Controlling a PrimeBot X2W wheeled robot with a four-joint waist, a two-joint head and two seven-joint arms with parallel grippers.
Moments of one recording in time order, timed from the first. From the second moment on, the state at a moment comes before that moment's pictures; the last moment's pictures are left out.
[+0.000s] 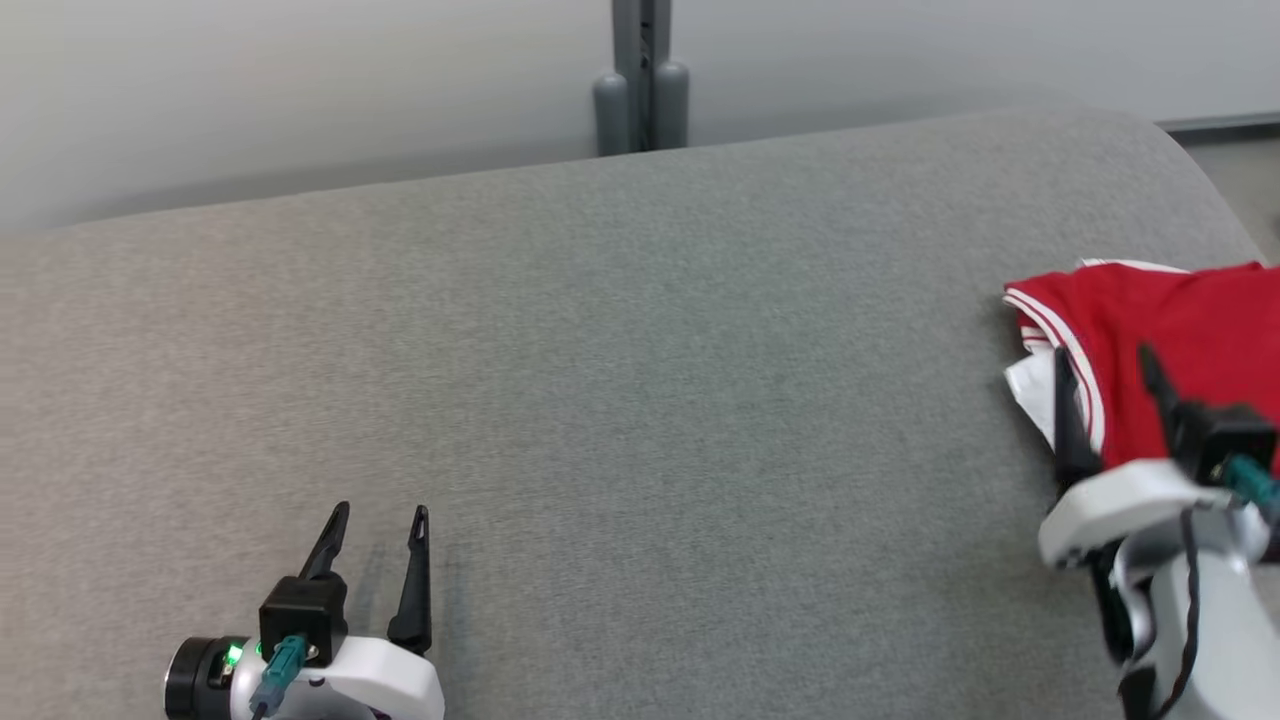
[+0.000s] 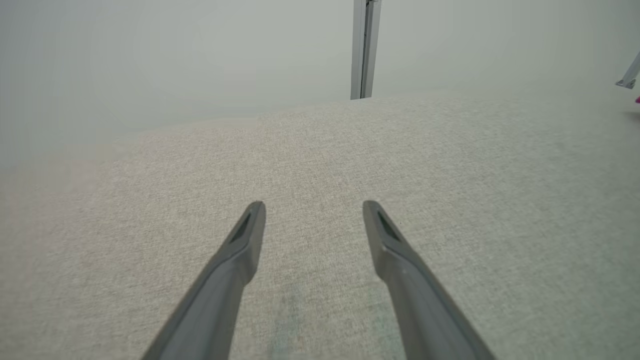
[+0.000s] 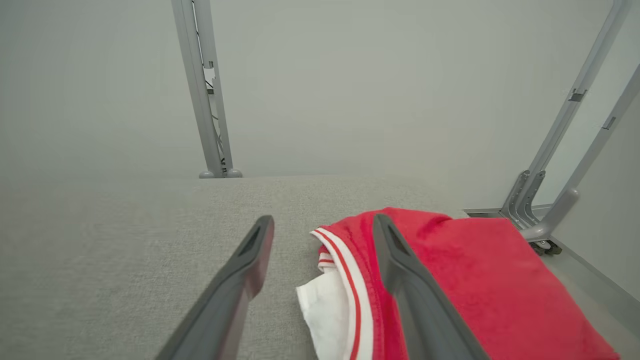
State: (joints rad) left arm -0.10 0.05 -0.10 0.41 -0.07 0.05 -0.26; right arm -0.42 -0.05 -0.17 0.59 -0.05 0.13 -0.26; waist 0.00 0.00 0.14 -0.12
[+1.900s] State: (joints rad) left arm -0.01 0.05 -0.07 0.46 -0.15 0.06 -0.26; right arm -0.12 -0.05 0.03 0.46 0.11 0.13 -0.26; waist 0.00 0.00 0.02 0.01
